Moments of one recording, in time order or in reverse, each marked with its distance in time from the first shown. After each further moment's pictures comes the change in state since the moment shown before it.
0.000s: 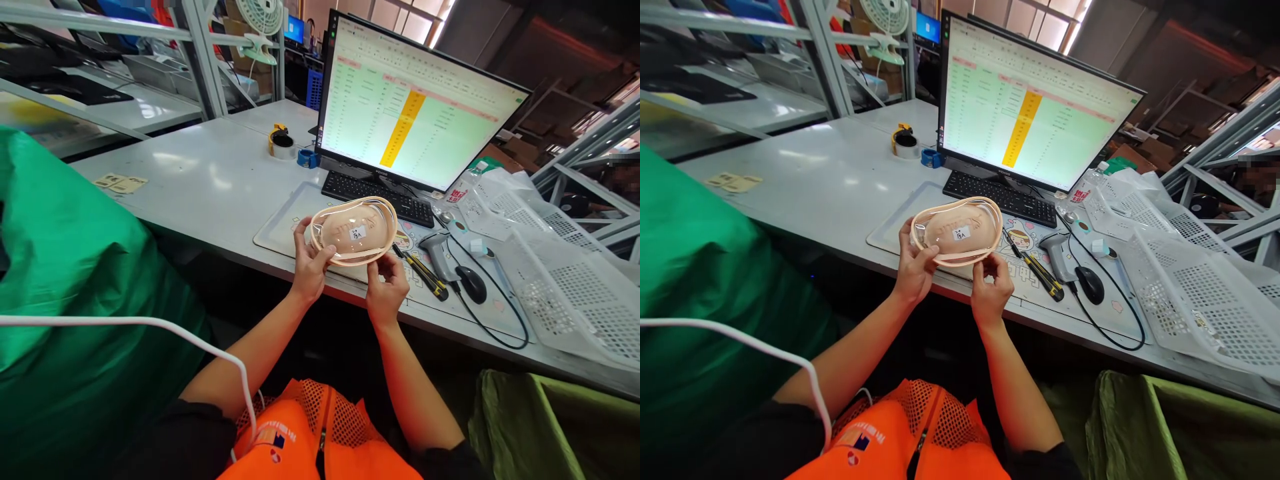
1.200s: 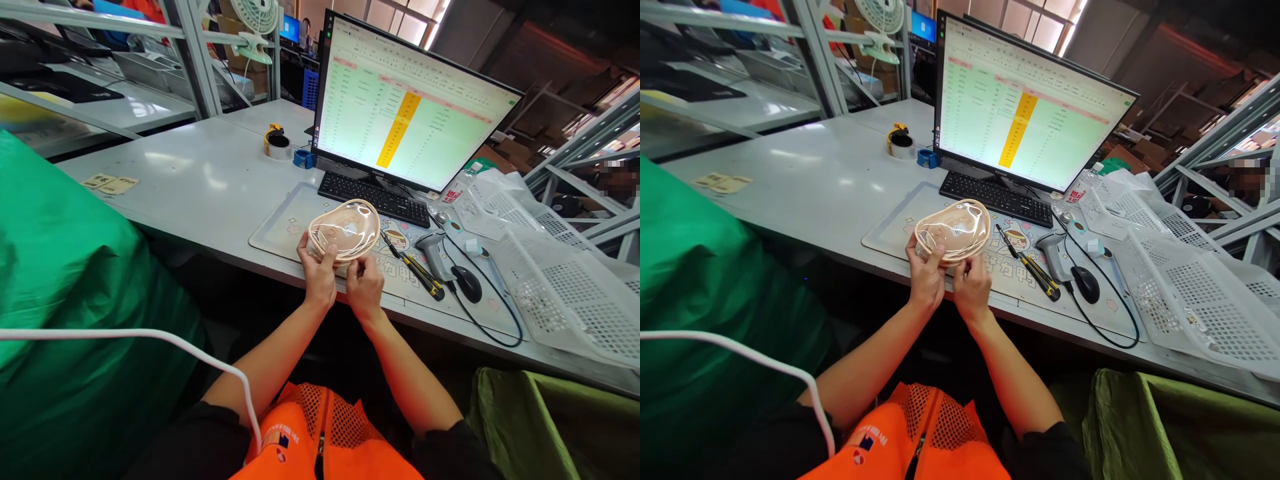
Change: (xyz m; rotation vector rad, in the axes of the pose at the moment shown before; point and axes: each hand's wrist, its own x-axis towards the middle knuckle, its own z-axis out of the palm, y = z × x) left_hand -0.004 -0.046 0.018 -0.170 0.276 0.001; right_hand -0.006 0.018 0.026 -0.315 -0.165 -0.239
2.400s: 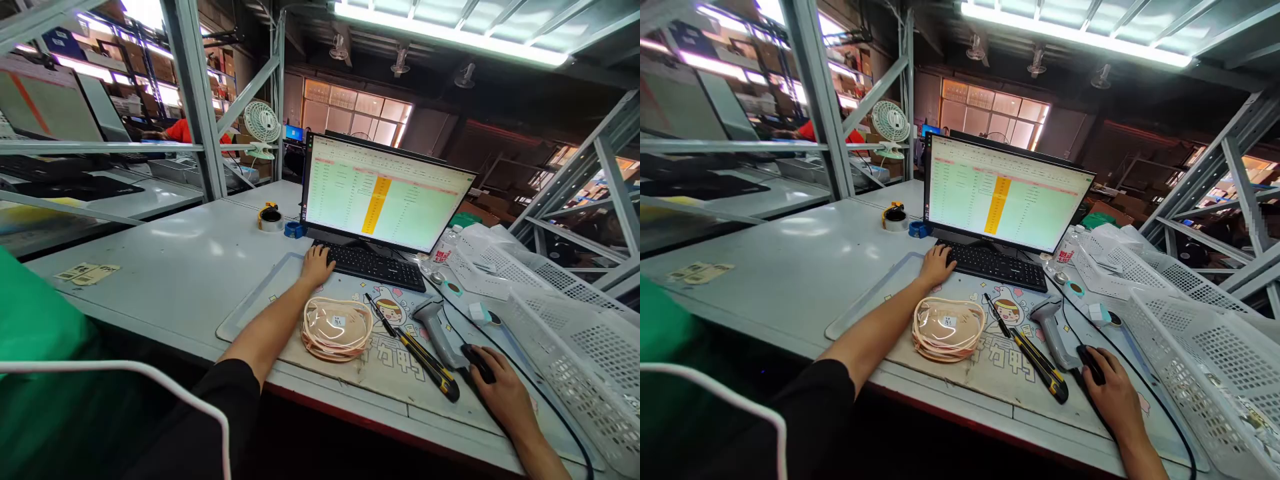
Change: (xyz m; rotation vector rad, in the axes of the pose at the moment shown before) left_hand 0.280 -0.058 0.043 1.775 -0.474 0.477; right_hand 0.018 0.322 -0.218 -0.589 -0.143 -0.025
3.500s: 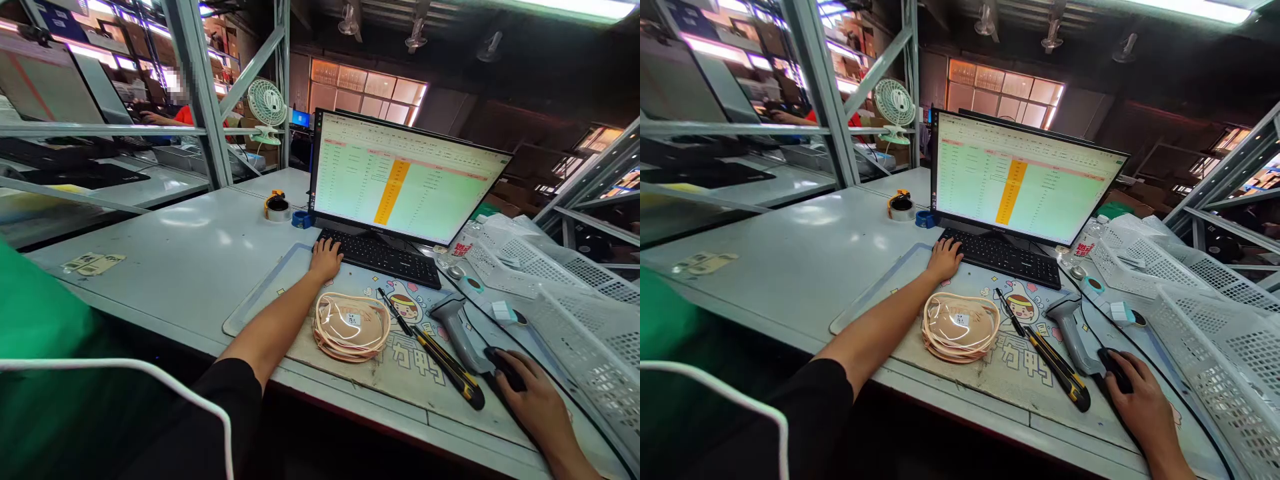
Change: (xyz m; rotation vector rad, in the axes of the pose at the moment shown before) left_hand -0.003 -0.009 0.014 0.068 -0.054 0.010; right_hand 0.002 -0.005 -0.008 0.000 0.027 0.016
